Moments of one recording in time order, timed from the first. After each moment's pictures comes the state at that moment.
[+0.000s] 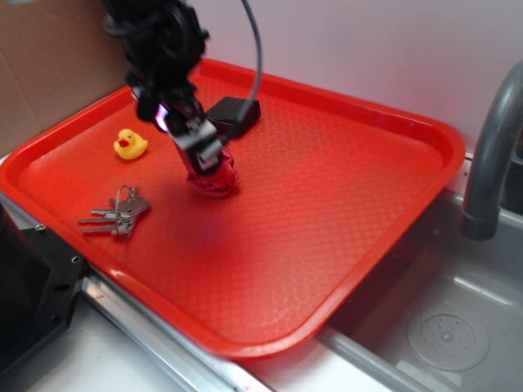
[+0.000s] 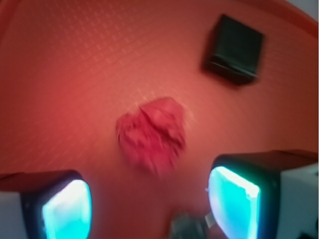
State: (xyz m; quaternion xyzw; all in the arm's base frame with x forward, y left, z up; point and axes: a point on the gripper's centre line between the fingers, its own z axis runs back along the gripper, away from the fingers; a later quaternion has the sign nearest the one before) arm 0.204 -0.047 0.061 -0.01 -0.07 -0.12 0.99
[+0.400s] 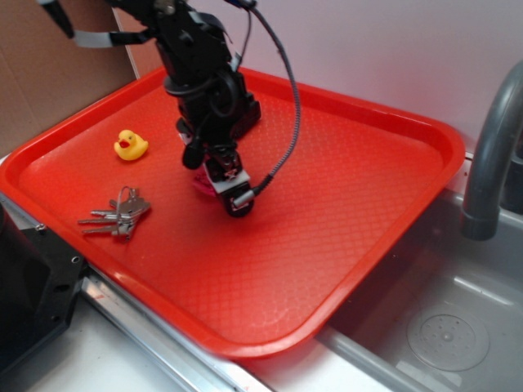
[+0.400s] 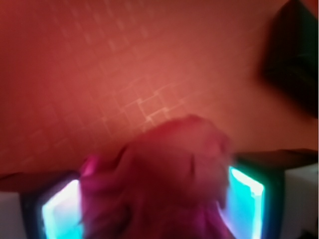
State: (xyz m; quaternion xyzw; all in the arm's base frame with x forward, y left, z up) arm 0.234 -0.045 0.017 0.01 -0.06 -0.16 0.98
